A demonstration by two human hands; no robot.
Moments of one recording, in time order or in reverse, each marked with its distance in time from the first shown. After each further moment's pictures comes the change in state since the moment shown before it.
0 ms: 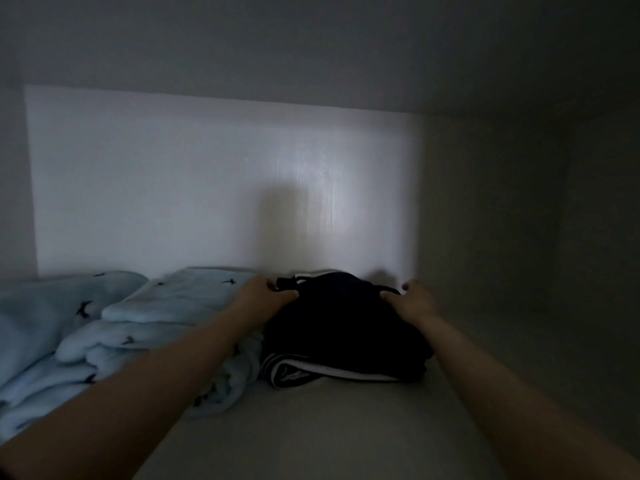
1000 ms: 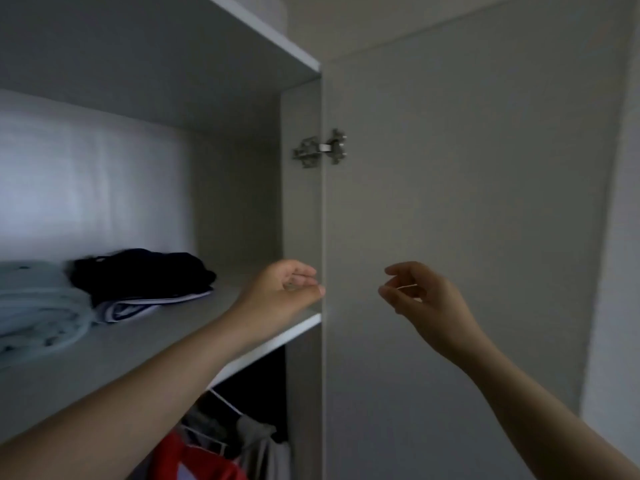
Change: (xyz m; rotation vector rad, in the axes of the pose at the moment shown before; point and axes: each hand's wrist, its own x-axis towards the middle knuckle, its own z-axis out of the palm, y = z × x) left_hand -0.362 0.117 -0.075 -0.639 -0.719 0.645; right_hand -0.523 -0.025 -0.198 -0.029 0.581 -0.063
